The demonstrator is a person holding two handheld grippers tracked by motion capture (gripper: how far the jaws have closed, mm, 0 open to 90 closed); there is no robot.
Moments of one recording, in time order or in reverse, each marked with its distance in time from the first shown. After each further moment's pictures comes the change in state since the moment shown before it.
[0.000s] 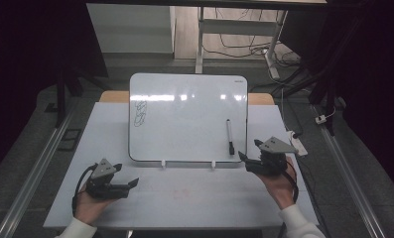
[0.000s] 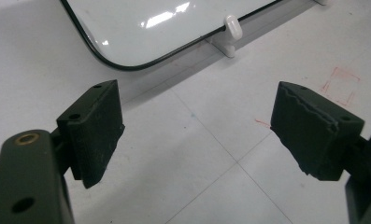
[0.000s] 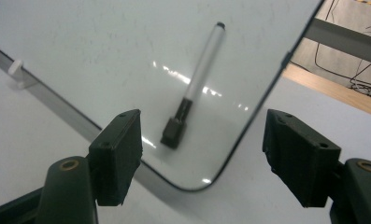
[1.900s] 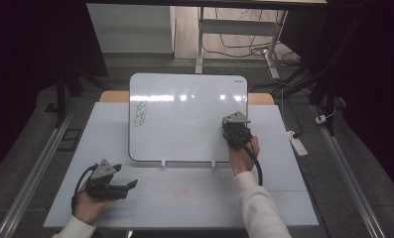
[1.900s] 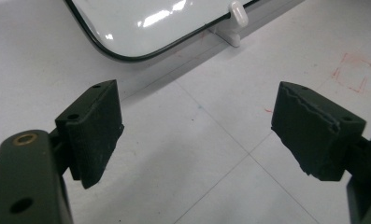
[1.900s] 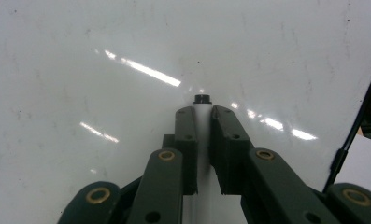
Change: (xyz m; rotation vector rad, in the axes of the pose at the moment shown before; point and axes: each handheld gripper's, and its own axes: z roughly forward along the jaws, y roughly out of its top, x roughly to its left) left arm 0.008 -0.007 0.005 0.008 -0.011 0.025; right arm 0.026 0.056 0.102 0.094 -0.254 0.032
